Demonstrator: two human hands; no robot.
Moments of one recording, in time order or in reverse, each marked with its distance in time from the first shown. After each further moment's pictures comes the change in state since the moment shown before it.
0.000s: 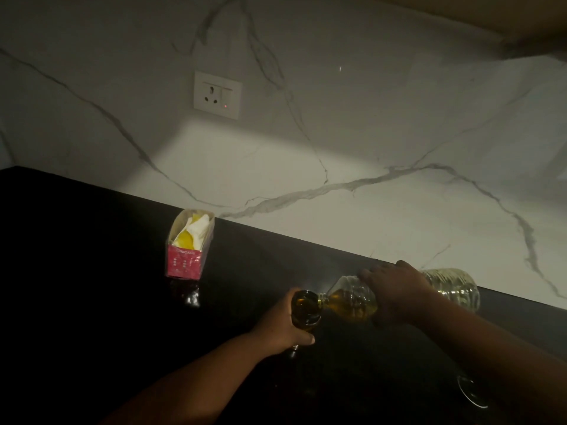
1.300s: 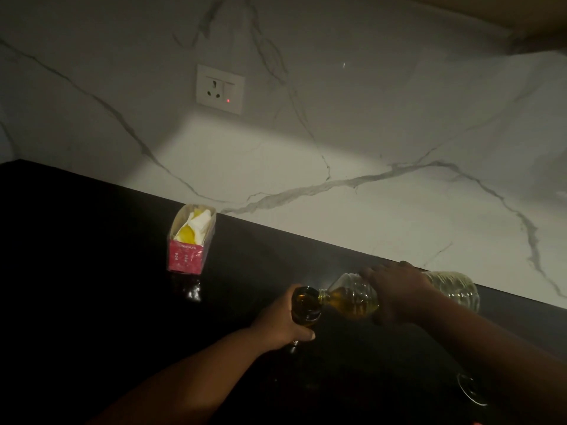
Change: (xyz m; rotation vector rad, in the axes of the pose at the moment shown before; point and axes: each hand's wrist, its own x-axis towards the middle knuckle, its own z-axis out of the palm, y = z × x) left_hand 0.000 -0.002 -0.002 0.059 0.006 -0.014; right_hand 0.006 0.007 0.019 0.050 0.017 -0.006
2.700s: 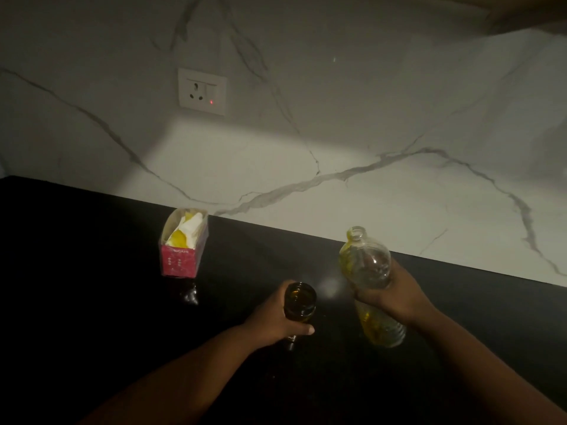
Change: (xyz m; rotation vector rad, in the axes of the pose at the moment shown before) left_hand 0.005 -0.008 -0.001 -0.013 -0.036 -0.008; right_hand -0.028 -0.015 0.033 1.271 0.361 0.285
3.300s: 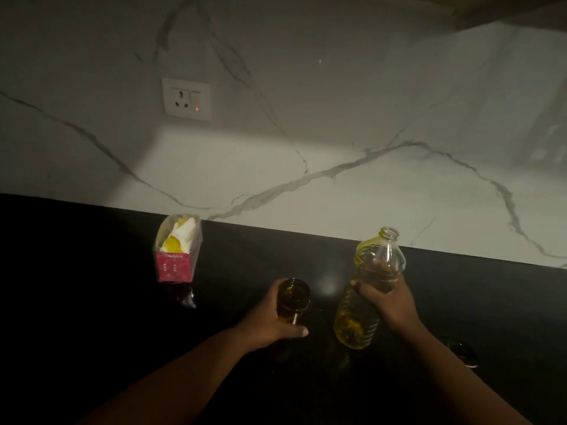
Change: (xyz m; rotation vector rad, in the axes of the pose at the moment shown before) left_hand -0.015 0.007 -0.006 0.048 -0.050 -0.025; right_hand -0.027 0.028 0.026 0.428 0.241 0.163
